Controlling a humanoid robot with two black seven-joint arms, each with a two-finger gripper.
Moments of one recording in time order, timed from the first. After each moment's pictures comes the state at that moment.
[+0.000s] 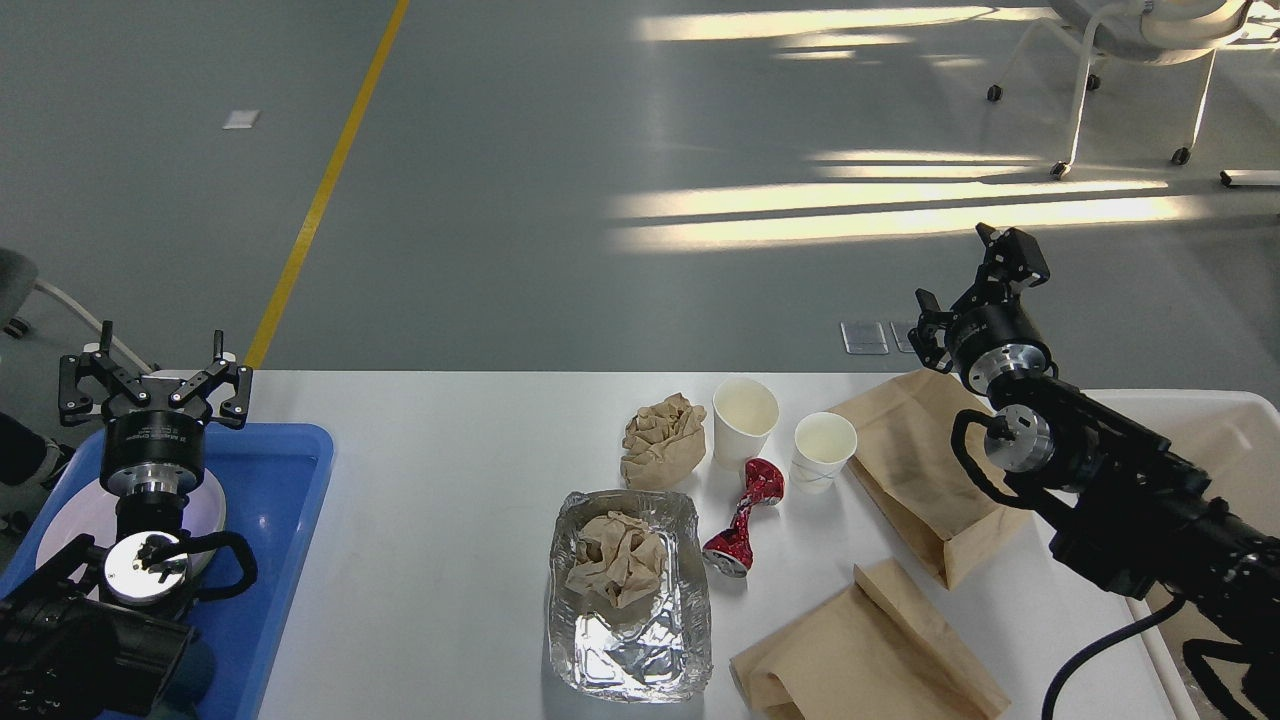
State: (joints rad) left arm -0.51 0.25 -1.18 -0.41 -0.24 -0.63 -0.39; right arm 0.85 -0.33 0.36 0.62 0.03 -0.03 0.43
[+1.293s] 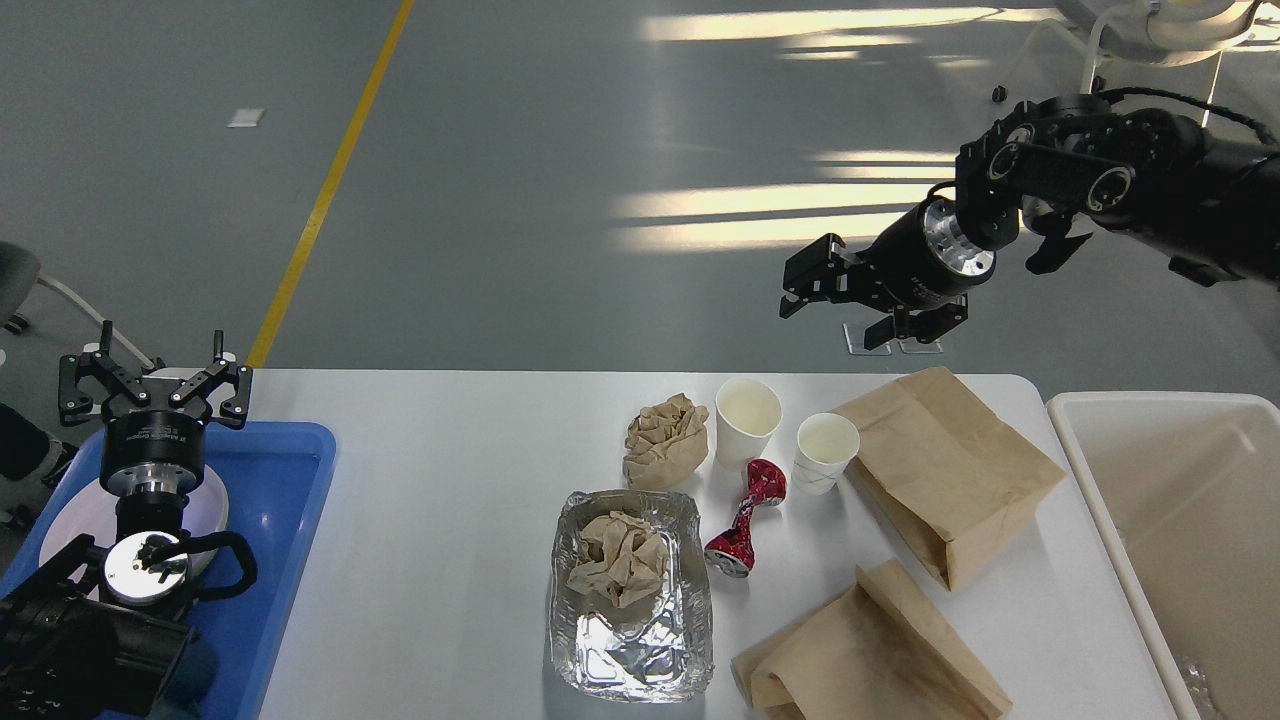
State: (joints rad) left arm -0.51 0.25 -1.18 -0.41 -0.24 -0.63 -0.39; right arm 1.72 -0.23 -0.94 0.75 -0.03 0.77 -0.02
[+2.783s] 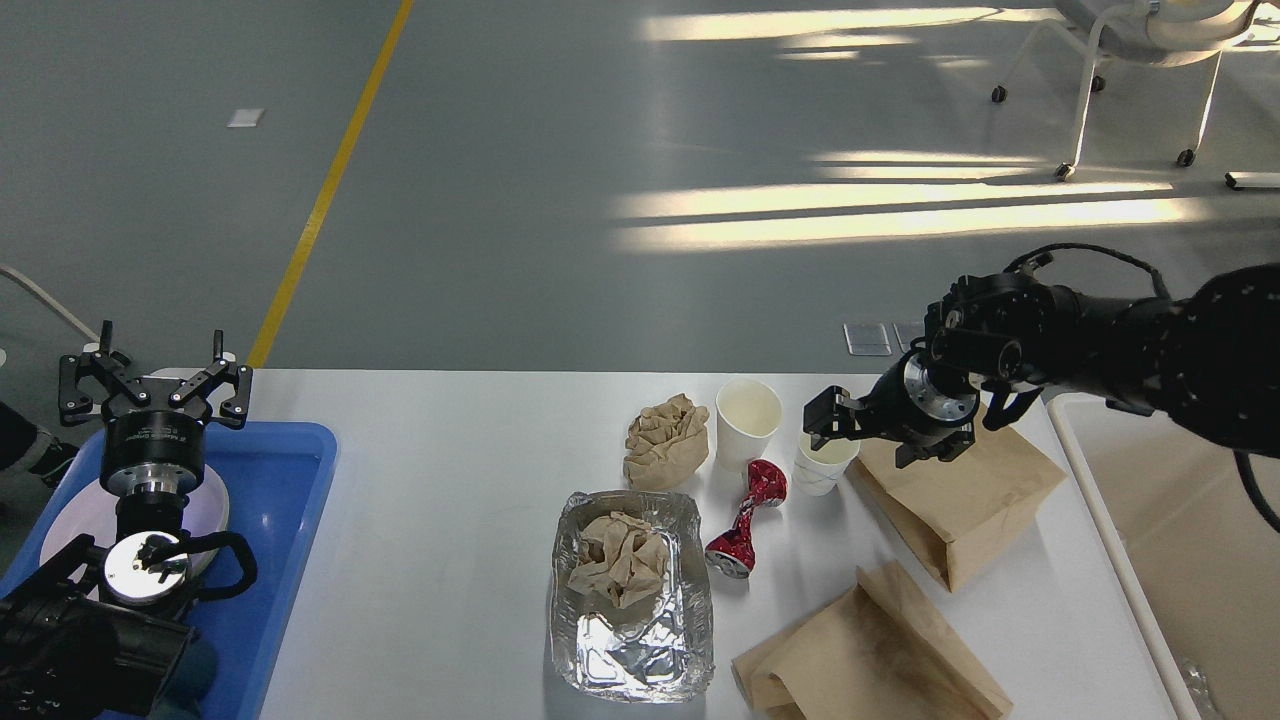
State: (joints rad) left arm -0.51 0.25 -1.18 -0.41 -0.24 -0.63 -0.39; right arm 1.44 -0.11 -1.12 0.74 -0.02 0.53 -0.03
